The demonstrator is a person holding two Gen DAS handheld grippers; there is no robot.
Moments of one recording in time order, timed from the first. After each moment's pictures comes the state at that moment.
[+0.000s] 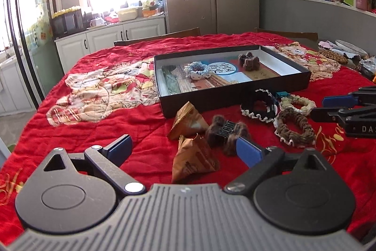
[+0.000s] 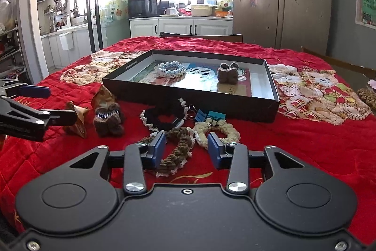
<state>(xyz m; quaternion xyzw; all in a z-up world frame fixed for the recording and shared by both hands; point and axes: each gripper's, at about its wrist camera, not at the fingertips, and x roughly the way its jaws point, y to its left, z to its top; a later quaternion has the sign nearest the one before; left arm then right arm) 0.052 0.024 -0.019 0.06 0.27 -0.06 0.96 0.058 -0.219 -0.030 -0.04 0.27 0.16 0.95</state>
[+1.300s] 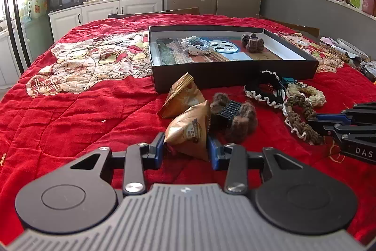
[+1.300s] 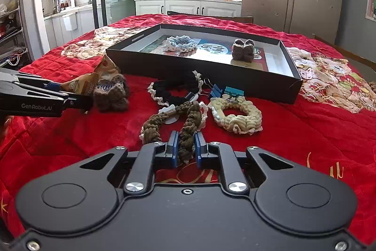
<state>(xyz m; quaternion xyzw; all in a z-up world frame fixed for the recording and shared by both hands) 0.078 0.030 -0.048 0.02 0.32 -0.08 0.94 0.072 -0.199 -0.060 -0.06 0.31 0.18 0.93</state>
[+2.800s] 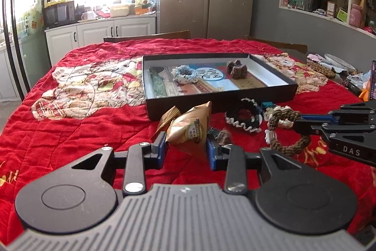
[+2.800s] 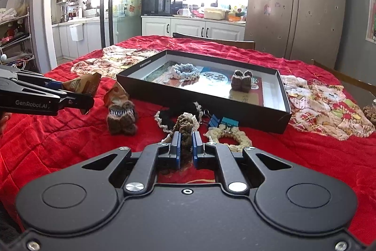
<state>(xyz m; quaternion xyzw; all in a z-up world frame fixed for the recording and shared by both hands) 0.053 0.027 -0.010 0.01 0.27 -0.10 0.96 0.052 -0.204 -0.025 -0.07 0.25 0.19 0.95</state>
